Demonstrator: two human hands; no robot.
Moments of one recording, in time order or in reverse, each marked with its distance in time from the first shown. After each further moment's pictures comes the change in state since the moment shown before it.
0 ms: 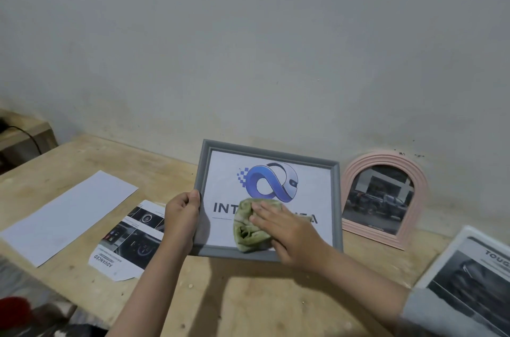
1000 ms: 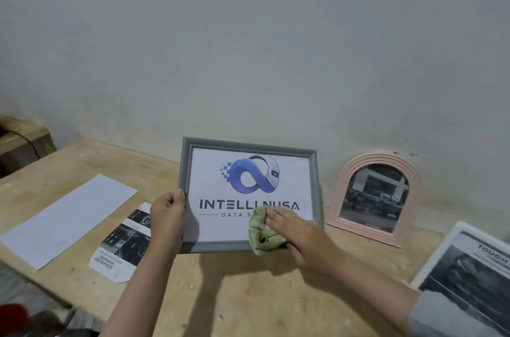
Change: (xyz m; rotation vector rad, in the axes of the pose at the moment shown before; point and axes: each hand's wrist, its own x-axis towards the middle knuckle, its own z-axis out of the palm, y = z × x) left_hand 0.003 0.001 -0.020 -0.026 0.099 0.035; right_hand -0.030 0.015 0.002 0.083 -0.029 0.104
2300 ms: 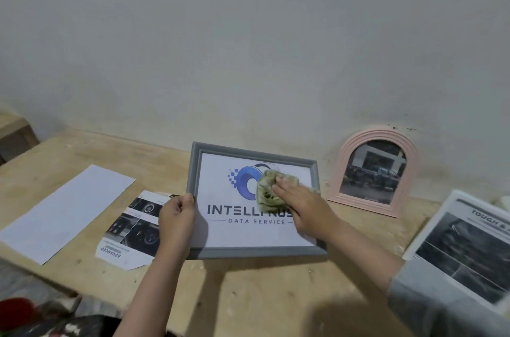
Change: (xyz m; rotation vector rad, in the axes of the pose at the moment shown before) left_hand -0.015 -0.020 -0.017 0.152 -0.095 -0.006; right_hand 0.019 0.000 0.009 -0.193 0.063 0.114
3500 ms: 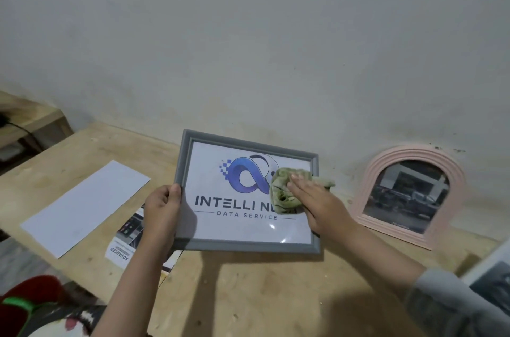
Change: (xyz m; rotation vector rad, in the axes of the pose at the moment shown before) left_hand 0.049 0.016 -0.009 0.012 0.097 0.016; right_hand 0.036 0.053 0.014 -0.009 0.091 -0.075
